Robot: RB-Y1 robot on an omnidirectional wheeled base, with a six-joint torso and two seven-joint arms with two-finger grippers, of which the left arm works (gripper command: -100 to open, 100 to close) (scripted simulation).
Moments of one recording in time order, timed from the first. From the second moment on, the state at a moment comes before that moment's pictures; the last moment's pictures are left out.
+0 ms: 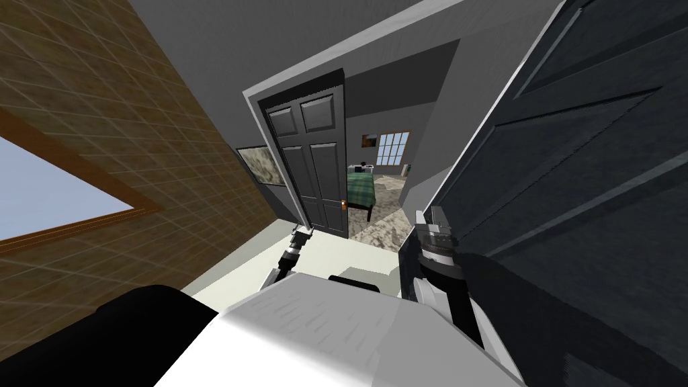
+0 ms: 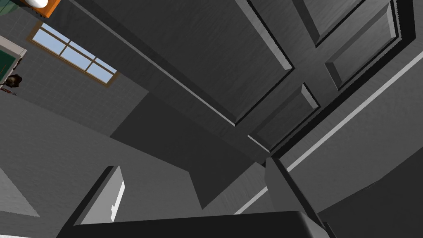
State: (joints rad) arm 0.36 0.09 0.32 -1.48 -0.45 -0.86 -1.66
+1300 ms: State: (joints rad) arm 0.33 0.07 0.38 -1.32 -0.55 -0.90 -2.00
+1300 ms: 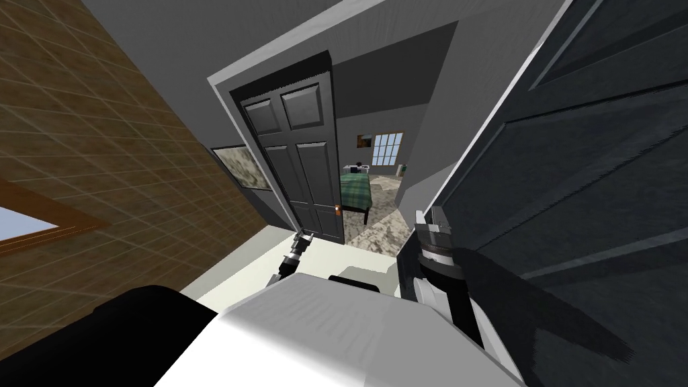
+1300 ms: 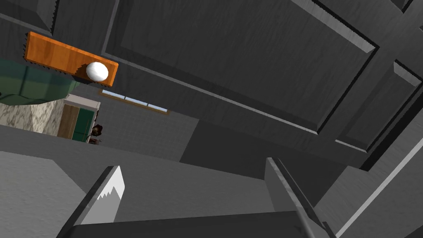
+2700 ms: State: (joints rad) arm 0.29 0.02 0.44 -1.14 -0.66 -0.95 -2.35
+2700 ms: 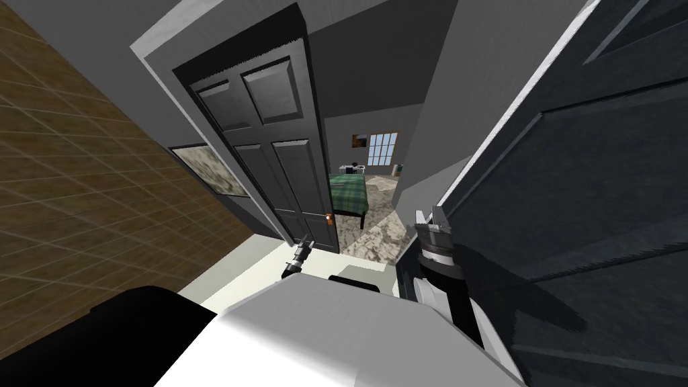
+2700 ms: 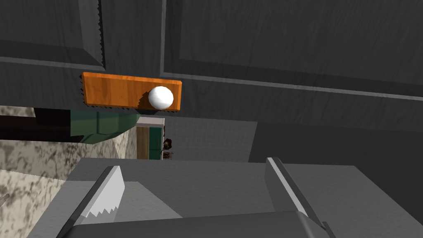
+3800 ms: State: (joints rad) arm 0.27 0.00 0.48 -1.05 -0.72 -0.97 -2.52
